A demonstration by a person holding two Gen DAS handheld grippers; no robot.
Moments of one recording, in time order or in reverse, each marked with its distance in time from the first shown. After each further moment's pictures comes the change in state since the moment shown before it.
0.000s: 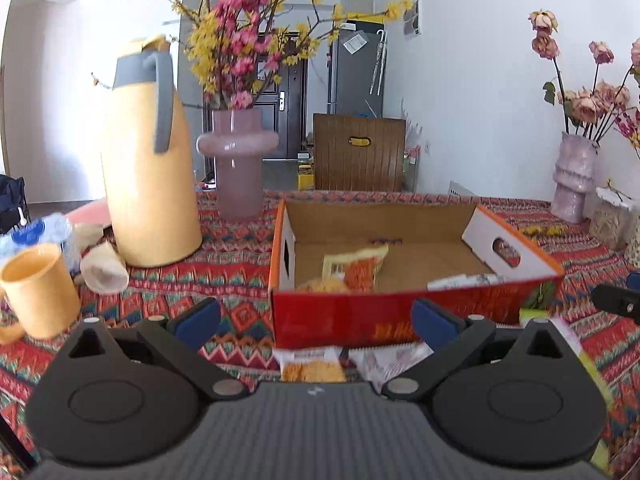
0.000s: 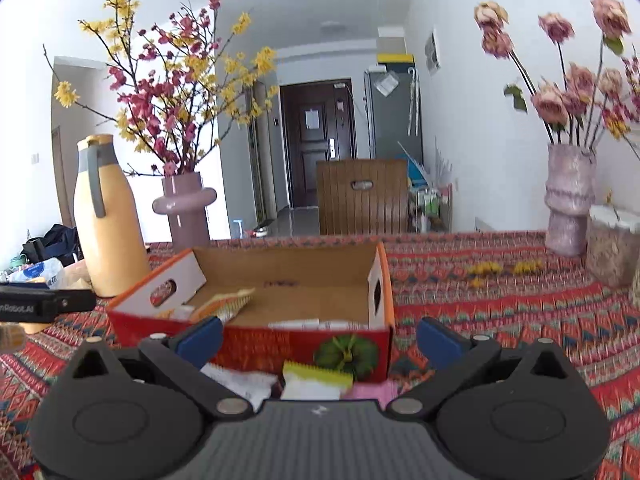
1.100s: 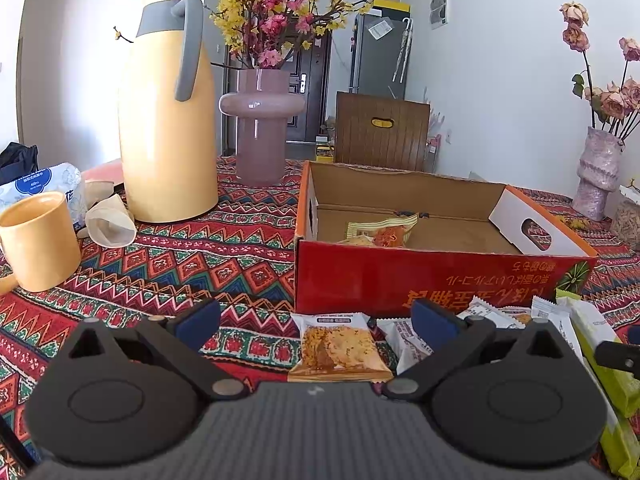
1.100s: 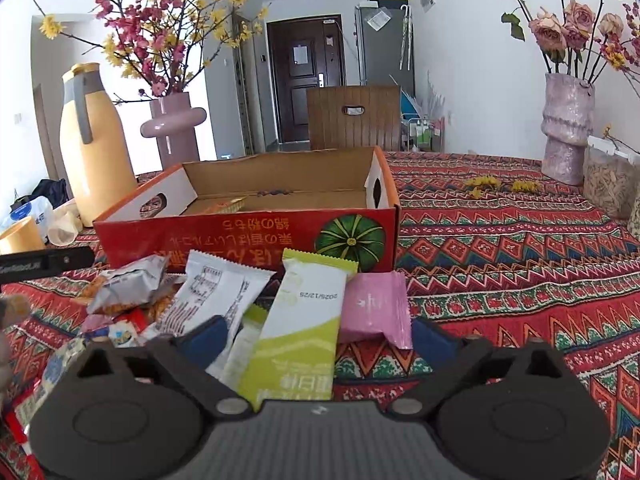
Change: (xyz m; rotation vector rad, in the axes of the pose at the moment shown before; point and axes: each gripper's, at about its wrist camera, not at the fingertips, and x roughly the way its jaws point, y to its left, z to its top) left arm 0.024 0.015 -0.024 -0.068 0.051 0.036; right arm 0.019 0.015 -0.040 0.002 0.210 -0.030
